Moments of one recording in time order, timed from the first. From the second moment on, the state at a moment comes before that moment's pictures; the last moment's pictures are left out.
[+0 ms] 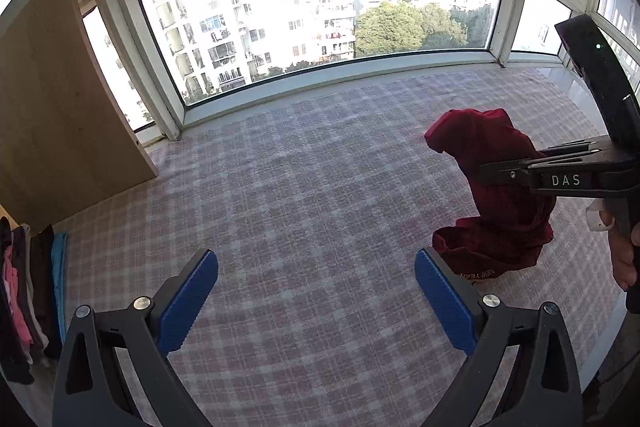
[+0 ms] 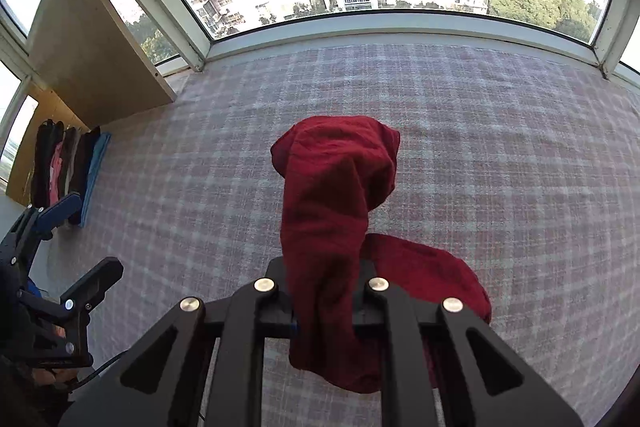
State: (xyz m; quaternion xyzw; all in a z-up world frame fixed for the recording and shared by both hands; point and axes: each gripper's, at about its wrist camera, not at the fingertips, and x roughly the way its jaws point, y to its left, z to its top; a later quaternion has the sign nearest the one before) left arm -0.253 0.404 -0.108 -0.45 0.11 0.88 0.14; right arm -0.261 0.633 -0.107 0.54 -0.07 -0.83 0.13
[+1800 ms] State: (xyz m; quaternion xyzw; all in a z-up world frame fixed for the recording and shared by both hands) left arm -0.163 0.204 -0.216 -0.60 0.05 0.79 0.13; right arm -0.165 0.459 -0.216 0.64 -0.01 -0.75 0.18
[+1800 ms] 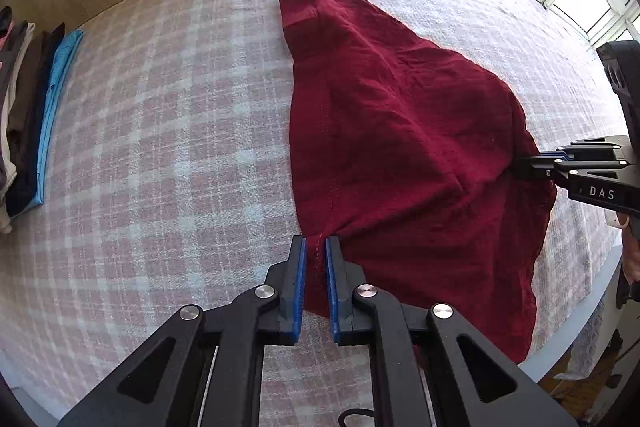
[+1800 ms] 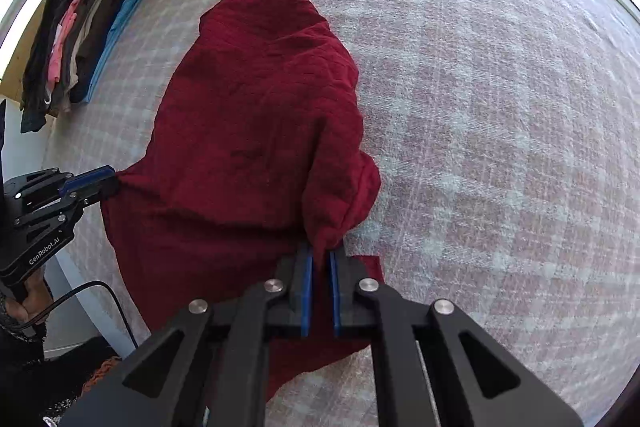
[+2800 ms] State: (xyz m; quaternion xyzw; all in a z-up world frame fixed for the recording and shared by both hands) left arm -0.175 0.171 -0.258 -0.67 -0.10 0.73 0.07; right arm -0.354 0.365 -0.218 0.66 0.04 -0.72 0.21
